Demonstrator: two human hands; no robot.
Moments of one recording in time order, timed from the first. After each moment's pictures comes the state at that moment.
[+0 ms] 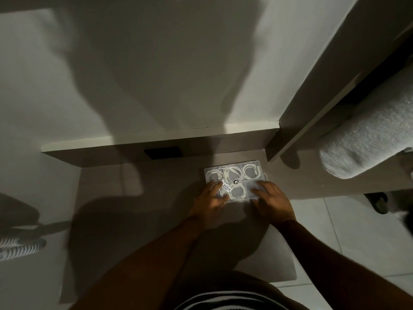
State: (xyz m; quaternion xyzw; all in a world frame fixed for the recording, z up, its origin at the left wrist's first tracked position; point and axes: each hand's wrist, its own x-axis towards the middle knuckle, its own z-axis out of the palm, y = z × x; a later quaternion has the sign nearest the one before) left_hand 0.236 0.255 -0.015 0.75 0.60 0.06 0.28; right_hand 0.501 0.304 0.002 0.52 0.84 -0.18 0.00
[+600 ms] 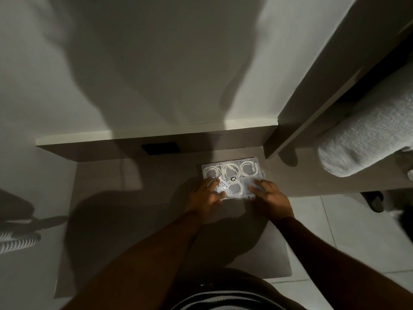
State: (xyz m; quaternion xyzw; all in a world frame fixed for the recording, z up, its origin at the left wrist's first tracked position) left_hand 0.239 0.258 -0.014 0.74 0.61 0.02 0.27; right_hand 0.508 0.308 0.006 0.51 0.82 -0.24 0.07
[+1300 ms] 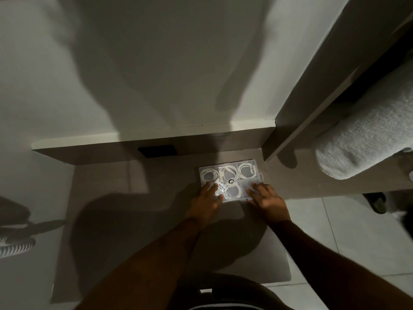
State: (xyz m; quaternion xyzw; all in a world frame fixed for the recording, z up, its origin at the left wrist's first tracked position) left_hand 0.256 0.259 -0.020 0.77 0.59 -0.14 0.21; right_hand 0.504 0.304 0.007 0.49 0.86 -0.13 0.03
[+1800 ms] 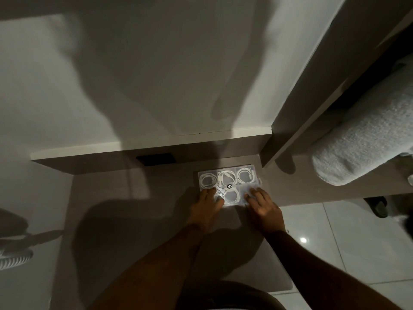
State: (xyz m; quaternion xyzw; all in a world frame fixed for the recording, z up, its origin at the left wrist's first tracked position) left_hand 0.265 0.266 -0.019 0.74 0.63 -0.12 0.18; right_hand 0.494 0.295 0.006 0.52 0.85 -0.13 -0.01
